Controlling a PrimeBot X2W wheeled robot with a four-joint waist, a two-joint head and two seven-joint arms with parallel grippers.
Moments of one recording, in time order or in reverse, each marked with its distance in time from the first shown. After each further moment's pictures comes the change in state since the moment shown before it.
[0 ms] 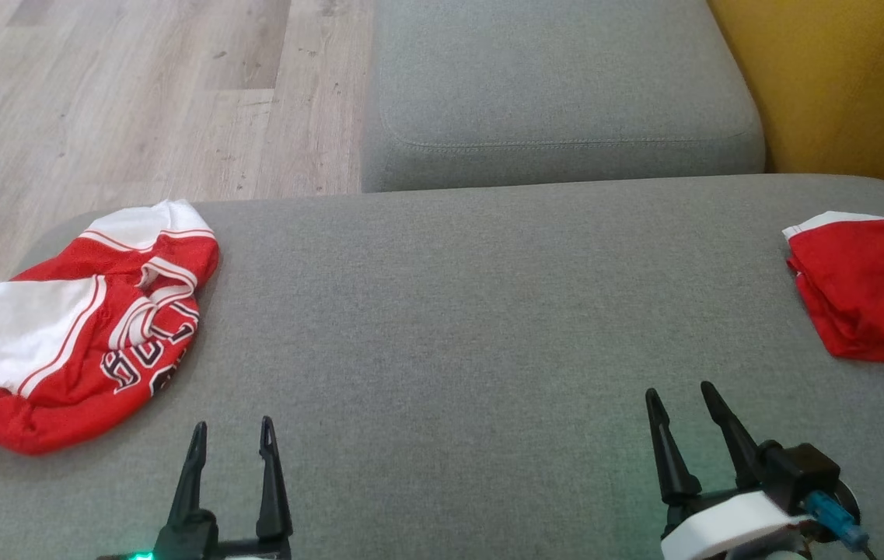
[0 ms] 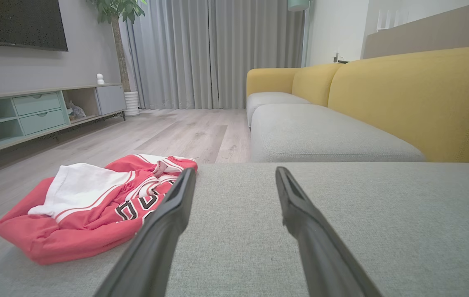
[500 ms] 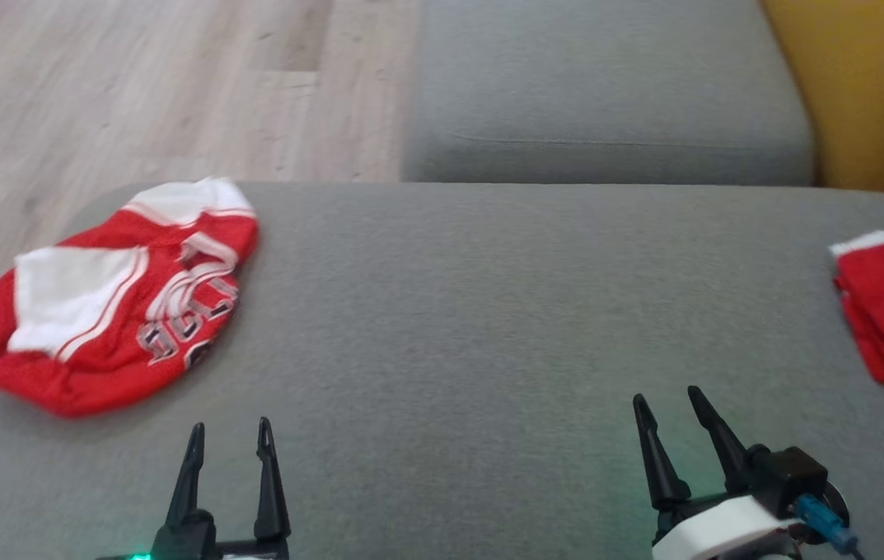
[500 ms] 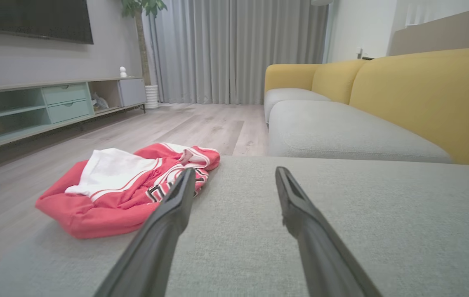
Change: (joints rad) left arm 0.003 0.000 0.004 0.004 -0.002 0.001 0.000; right arm 0.005 0.000 0.030 -0.002 -0.002 0.000 0.000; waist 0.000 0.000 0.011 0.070
